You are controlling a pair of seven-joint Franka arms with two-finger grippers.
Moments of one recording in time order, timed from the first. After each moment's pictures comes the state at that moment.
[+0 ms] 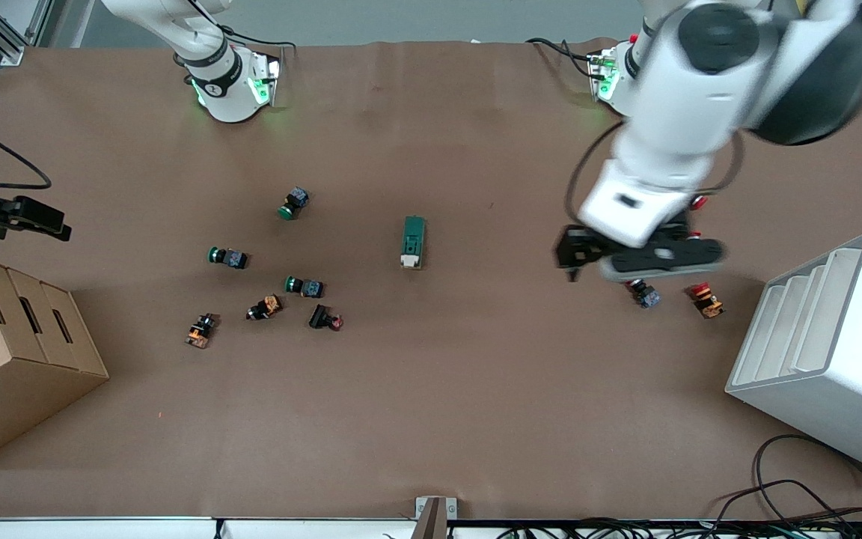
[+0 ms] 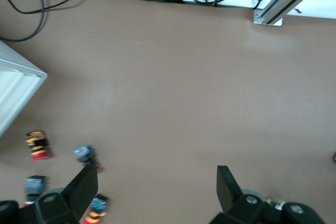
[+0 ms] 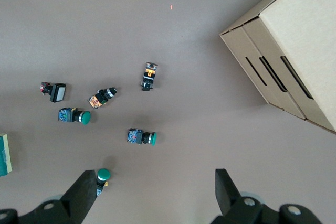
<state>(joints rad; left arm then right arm) -0.18 0.26 -0.26 -1.37 0.14 1.81 -0.52 0.10 0.14 -0.17 -1.42 0.03 1.50 -0.03</state>
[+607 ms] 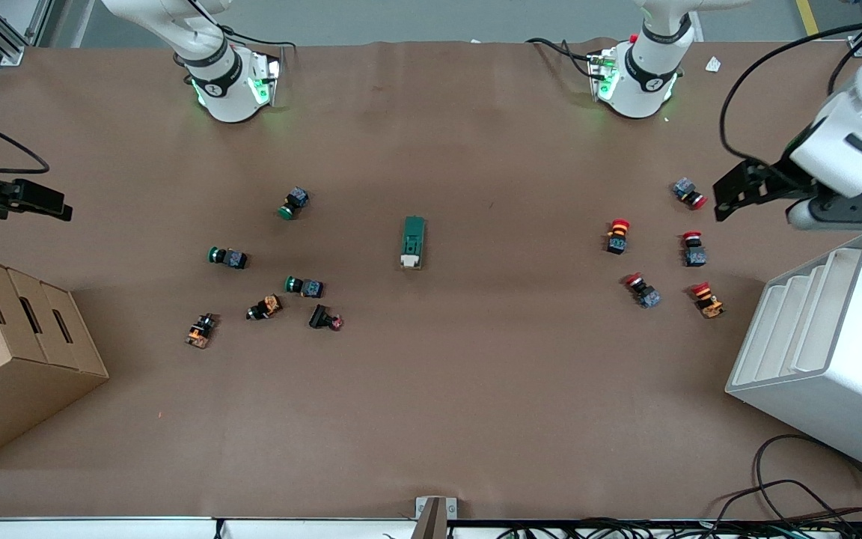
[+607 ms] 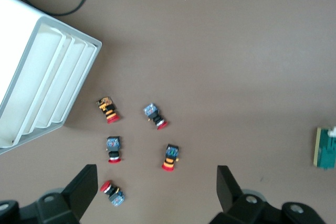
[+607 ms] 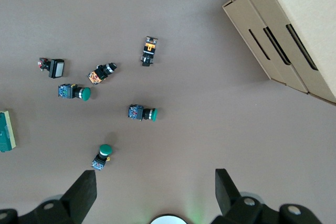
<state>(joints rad) 0.05 0.07 -0.22 -1.46 0.00 1.56 -0.10 0.09 0.14 -0.17 -1.40 0.03 1.39 -0.03</state>
